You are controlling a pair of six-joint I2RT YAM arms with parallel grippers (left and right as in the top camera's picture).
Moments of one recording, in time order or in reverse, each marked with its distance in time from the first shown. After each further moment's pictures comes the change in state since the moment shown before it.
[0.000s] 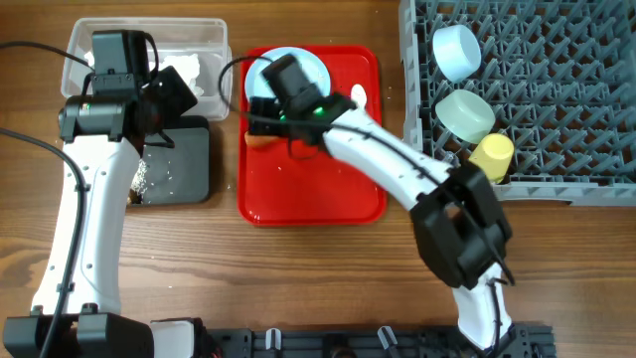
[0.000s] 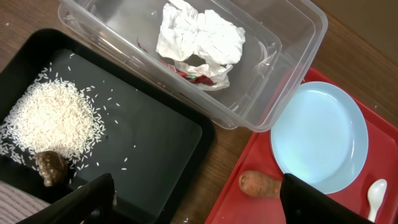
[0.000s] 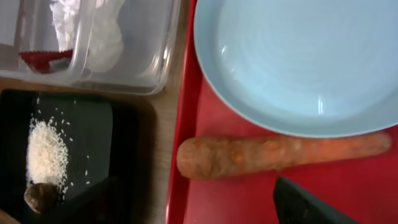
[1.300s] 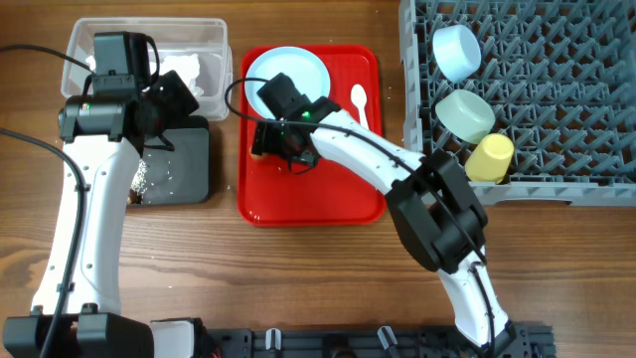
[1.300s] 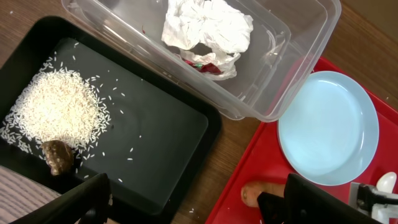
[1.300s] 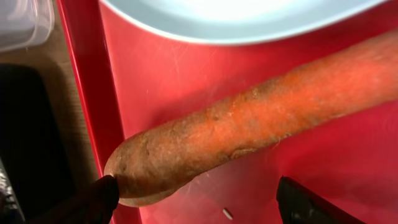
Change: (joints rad) left arm 0.000 0.000 0.000 -0.038 0.000 0.000; right arm -0.011 0.134 0.041 -0.170 -0.088 0.143
